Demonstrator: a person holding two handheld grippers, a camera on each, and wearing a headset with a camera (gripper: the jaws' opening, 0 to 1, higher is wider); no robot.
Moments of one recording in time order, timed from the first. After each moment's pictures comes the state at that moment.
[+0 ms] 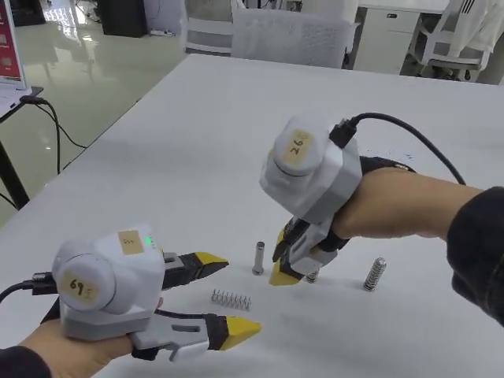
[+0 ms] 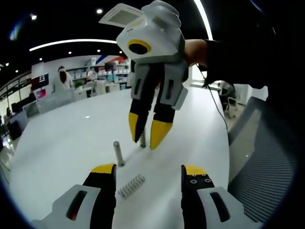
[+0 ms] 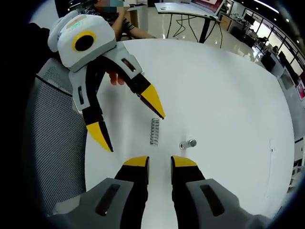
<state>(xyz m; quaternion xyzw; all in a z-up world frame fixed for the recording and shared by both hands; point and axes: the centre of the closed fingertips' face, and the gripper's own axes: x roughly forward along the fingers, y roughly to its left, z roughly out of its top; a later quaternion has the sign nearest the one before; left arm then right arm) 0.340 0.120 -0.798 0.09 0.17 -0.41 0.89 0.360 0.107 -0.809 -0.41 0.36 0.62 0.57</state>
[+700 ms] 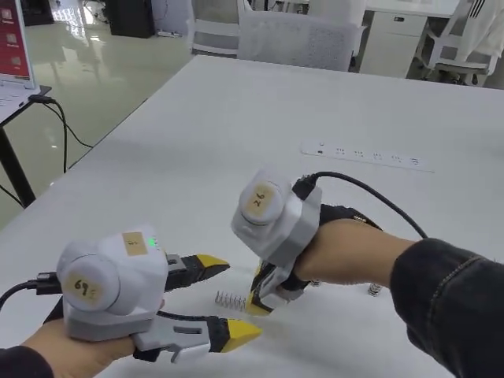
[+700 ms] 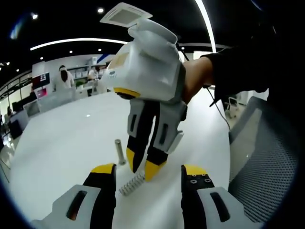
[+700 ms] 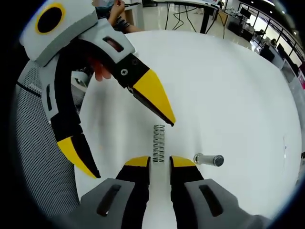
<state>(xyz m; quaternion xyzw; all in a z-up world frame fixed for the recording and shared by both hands) 0.339 0.123 -0.800 0.09 0.17 -0.41 0.89 0.355 0.132 -0.862 -0.39 0.38 0.61 0.58</state>
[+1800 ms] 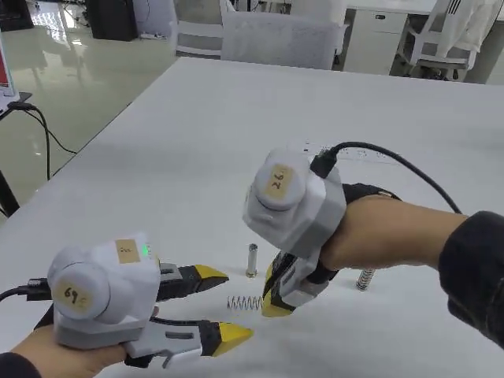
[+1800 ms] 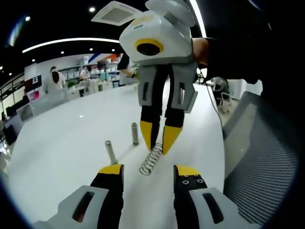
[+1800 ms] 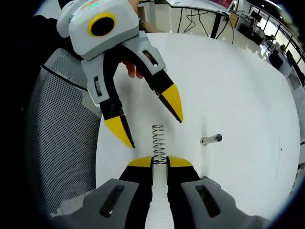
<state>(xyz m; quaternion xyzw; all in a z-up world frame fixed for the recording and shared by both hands) 0.334 0.111 -0.802 0.11 0.18 -0.45 0.87 0.329 0.089 -0.810 -0.41 0.38 0.63 0.54</state>
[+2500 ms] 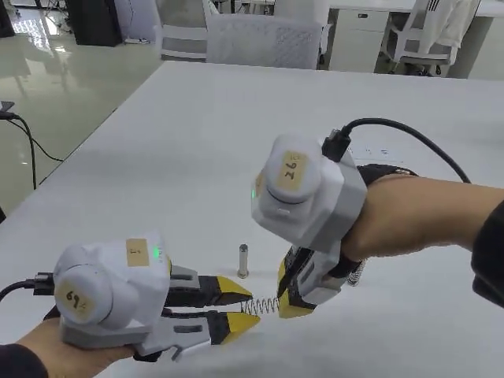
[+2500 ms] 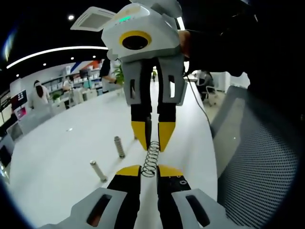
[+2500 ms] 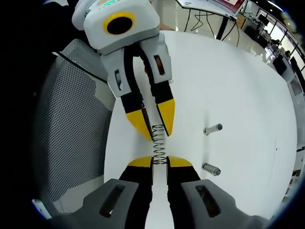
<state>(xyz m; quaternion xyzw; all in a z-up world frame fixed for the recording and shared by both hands) 0.321 0.082 -0.787 0.15 0.15 -0.51 0.84 0.316 0.069 -0.796 -0.44 0.38 0.63 0.51</state>
